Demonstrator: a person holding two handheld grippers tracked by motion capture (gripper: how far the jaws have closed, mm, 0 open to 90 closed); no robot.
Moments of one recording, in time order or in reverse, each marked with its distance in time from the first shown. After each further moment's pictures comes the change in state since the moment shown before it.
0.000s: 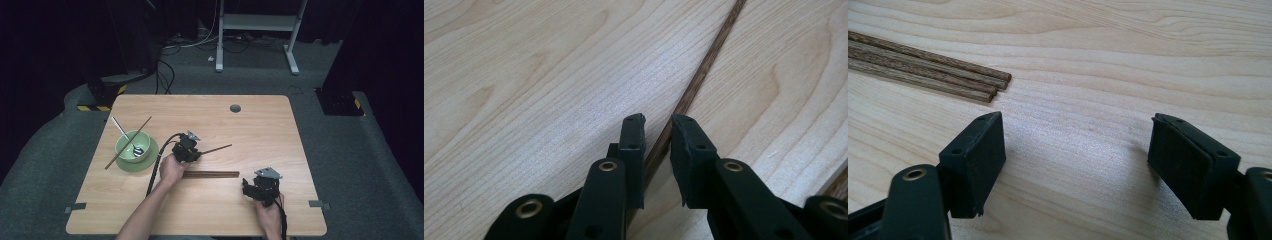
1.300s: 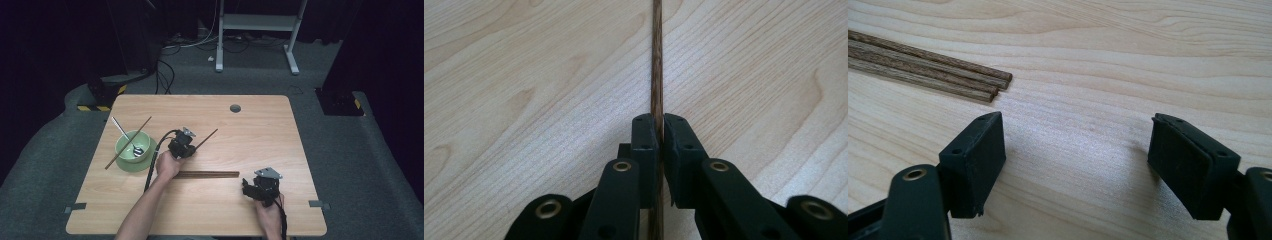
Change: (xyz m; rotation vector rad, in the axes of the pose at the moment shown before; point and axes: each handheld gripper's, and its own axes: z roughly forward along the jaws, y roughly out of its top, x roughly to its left) left arm 0.020 0.000 0.001 -0.007 0.016 -0.007; right arm 0.000 0.000 0.000 -0.001 0.002 -0.004
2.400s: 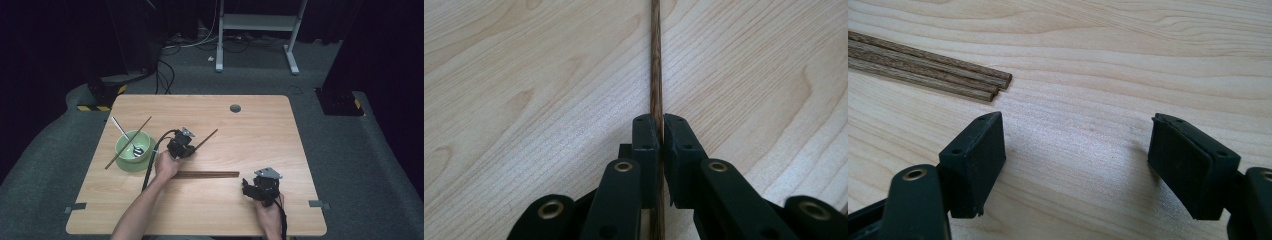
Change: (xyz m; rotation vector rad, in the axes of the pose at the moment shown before) left arm 0.003 -0.001 -0.005 -0.011 -0.027 0.009; right arm 0.000 0.000 0.000 0.000 0.000 0.002
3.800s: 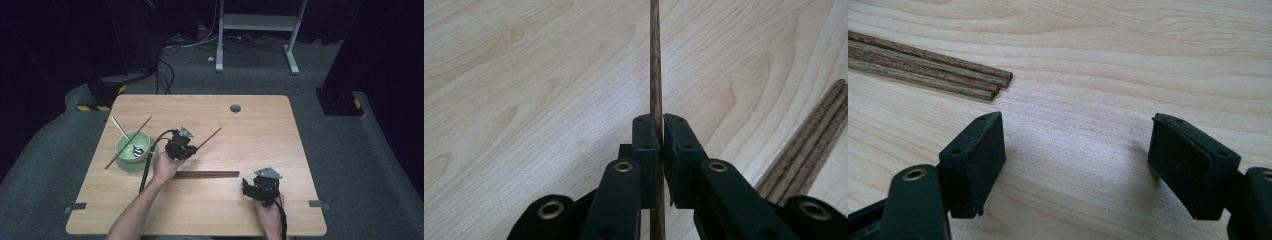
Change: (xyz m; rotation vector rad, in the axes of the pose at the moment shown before) left arm -0.014 0.003 -0.032 -0.059 -0.071 0.020; right arm 0.000 0.000 0.000 0.000 -0.001 0.000
